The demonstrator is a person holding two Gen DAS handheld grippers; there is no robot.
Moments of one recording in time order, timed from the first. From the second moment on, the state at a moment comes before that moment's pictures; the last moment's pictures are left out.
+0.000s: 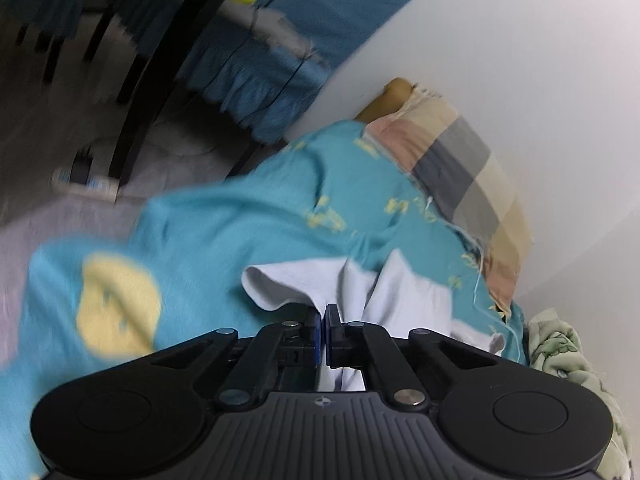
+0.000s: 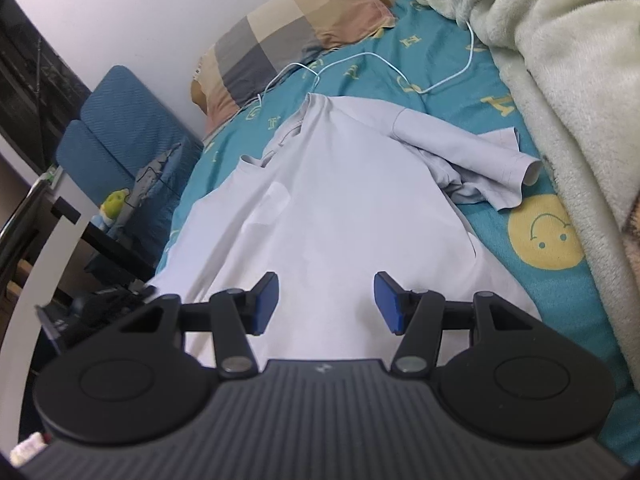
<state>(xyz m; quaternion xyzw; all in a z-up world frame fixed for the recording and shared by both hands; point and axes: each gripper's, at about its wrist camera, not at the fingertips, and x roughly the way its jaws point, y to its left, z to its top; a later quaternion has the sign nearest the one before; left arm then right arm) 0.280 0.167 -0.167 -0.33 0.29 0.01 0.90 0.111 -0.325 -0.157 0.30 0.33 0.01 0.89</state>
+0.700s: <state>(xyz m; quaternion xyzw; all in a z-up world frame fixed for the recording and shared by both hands) 0.275 0.255 -0.170 -0.38 0.37 0.08 0.84 0.127 -0.320 -0.157 0.29 0.34 0.01 0.90</state>
